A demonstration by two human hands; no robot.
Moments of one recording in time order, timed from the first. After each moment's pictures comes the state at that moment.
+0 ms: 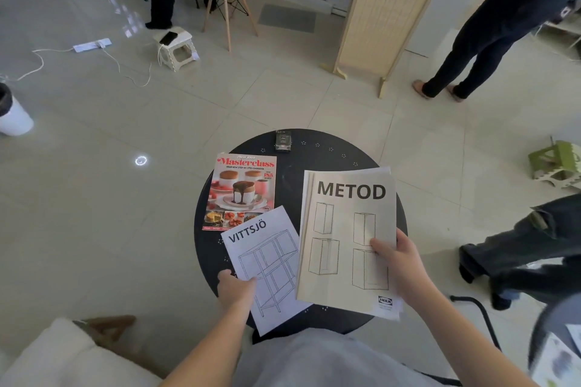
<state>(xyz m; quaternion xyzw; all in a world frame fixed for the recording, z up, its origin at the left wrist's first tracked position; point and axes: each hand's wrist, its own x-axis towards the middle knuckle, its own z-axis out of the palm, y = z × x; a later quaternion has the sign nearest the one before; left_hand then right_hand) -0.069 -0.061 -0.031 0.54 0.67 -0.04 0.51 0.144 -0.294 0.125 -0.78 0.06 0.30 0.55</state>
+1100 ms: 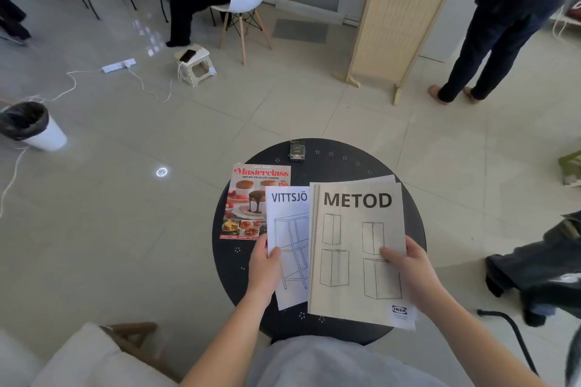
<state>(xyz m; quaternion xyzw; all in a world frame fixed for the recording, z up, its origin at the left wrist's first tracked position) -0.023 -0.051 0.051 0.59 0.47 0.07 0.65 0.149 -0.289 0.113 -0.76 0.07 0.32 0.56</state>
